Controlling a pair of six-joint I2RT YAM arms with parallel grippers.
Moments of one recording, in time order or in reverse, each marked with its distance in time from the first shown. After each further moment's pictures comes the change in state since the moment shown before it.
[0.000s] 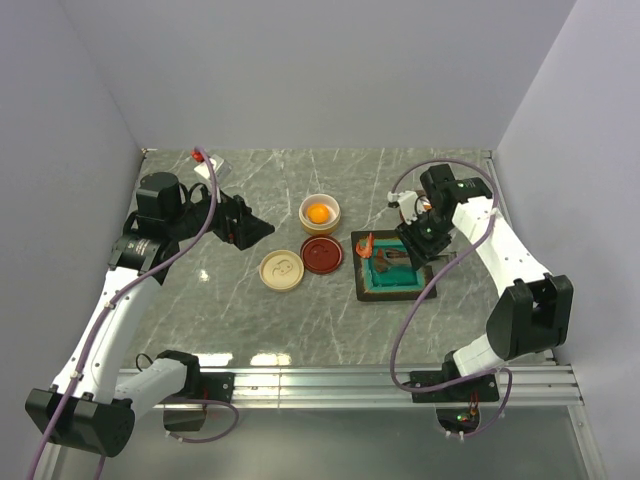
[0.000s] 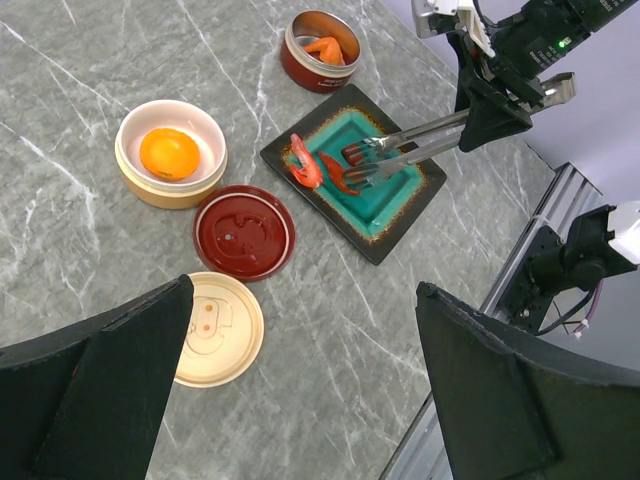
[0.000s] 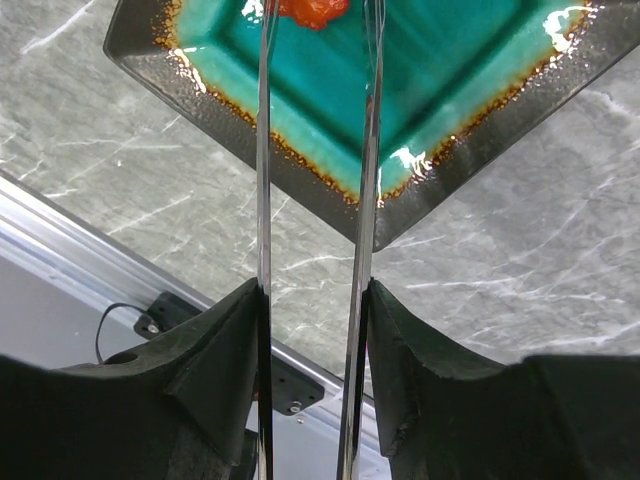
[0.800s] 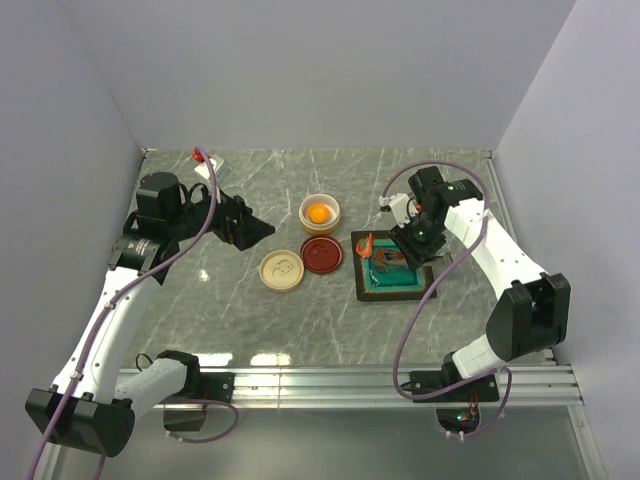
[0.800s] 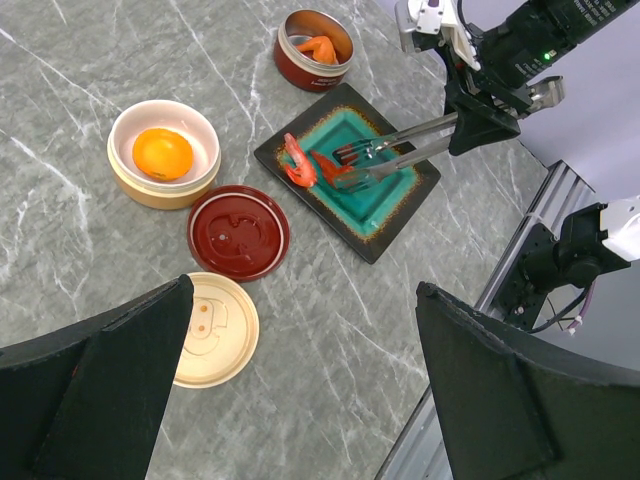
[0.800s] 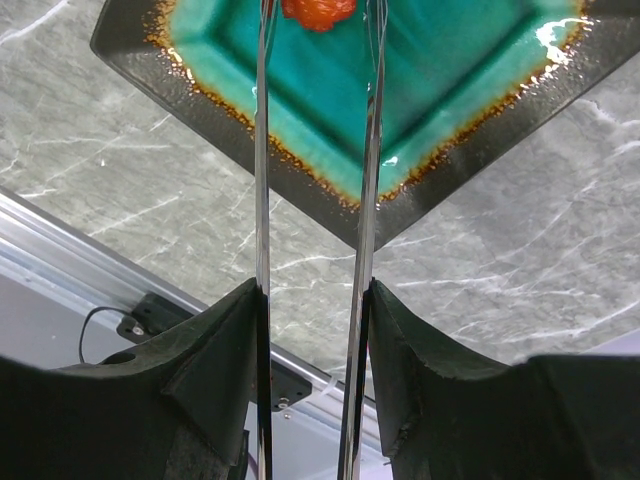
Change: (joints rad) left arm 0.000 0.000 0.000 0.000 0.014 -0.003; right arm 0.074 0.000 -0.007 0.017 0.076 0.019
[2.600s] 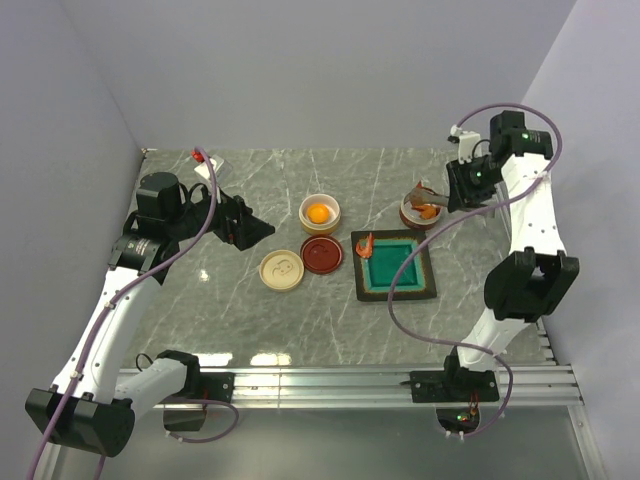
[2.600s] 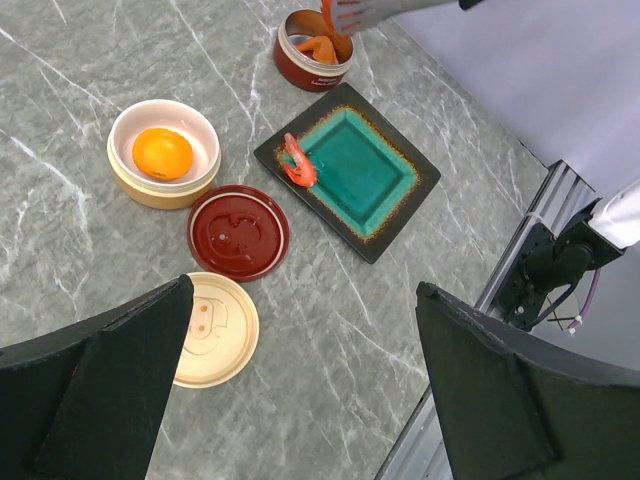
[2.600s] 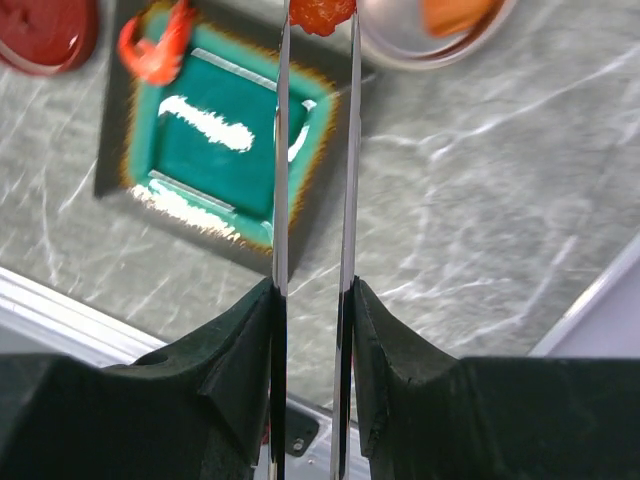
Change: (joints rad) left arm 0.000 0.000 0.000 0.000 0.000 0.000; right arm -0.395 0.223 0.529 -0.149 -0.196 0.003
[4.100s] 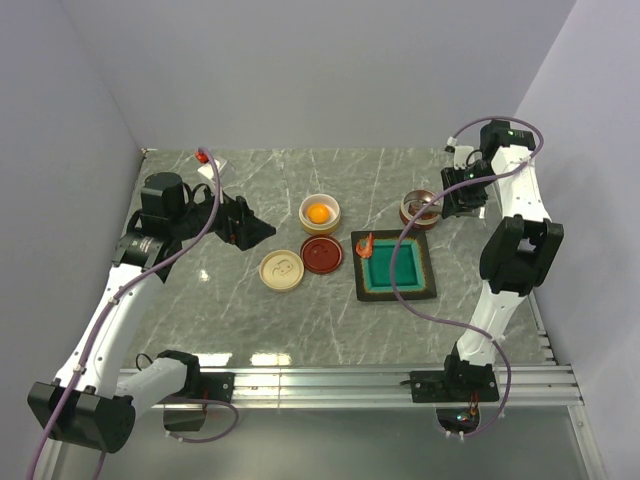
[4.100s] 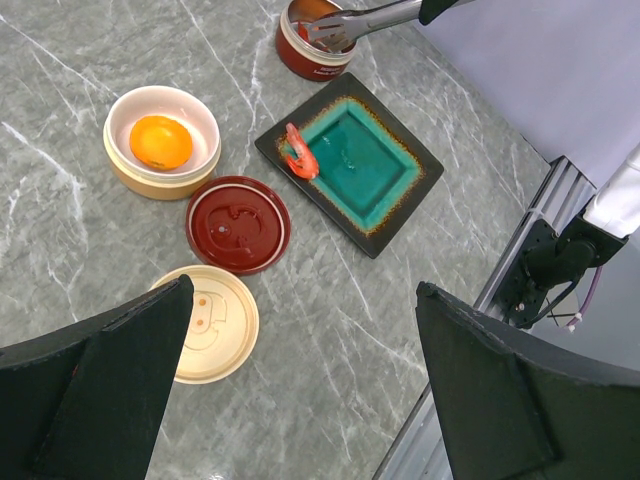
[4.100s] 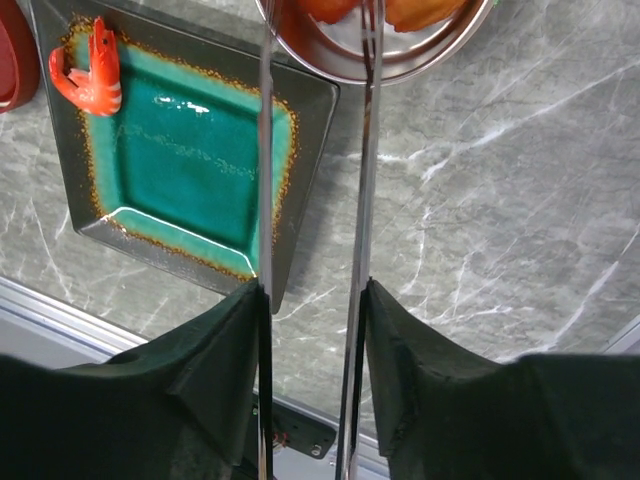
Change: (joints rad) left arm 0.000 0.020 -0.016 0.008 0.000 -0.001; right arm -0.051 0.267 0.094 -0.002 -0.008 0.050
